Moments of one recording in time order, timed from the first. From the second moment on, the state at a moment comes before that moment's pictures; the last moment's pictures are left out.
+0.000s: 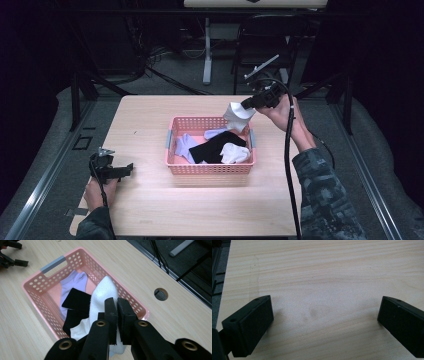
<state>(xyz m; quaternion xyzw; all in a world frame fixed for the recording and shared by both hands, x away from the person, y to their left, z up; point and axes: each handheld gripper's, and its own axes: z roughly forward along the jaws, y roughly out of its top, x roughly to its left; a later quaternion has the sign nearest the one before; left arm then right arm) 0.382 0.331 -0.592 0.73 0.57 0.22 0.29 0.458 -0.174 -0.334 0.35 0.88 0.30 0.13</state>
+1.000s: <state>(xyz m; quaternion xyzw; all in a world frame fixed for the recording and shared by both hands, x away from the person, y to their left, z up) 0.382 0.331 -0.591 0.73 0.57 0.22 0.29 0.442 -0.265 -0.327 0.43 0.83 0.29 0.18</state>
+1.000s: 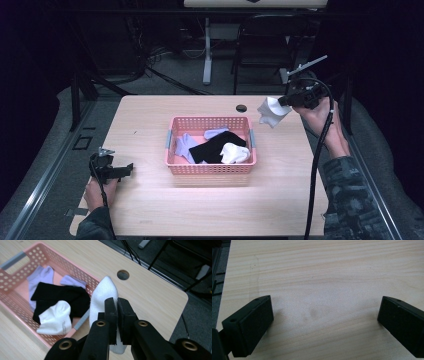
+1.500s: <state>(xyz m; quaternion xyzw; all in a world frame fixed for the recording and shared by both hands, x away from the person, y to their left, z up) 0.382 0.331 -0.591 0.73 0.57 0.22 0.29 0.449 -0.284 -0.381 0.47 0.83 0.24 0.17</state>
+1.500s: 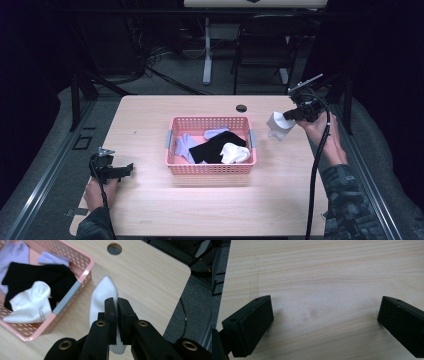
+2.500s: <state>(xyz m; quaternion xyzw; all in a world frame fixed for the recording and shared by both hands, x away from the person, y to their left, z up) 0.382 0.331 -0.591 0.73 0.57 0.22 0.29 0.454 -0.270 -0.452 0.49 0.84 0.21 0.08</state>
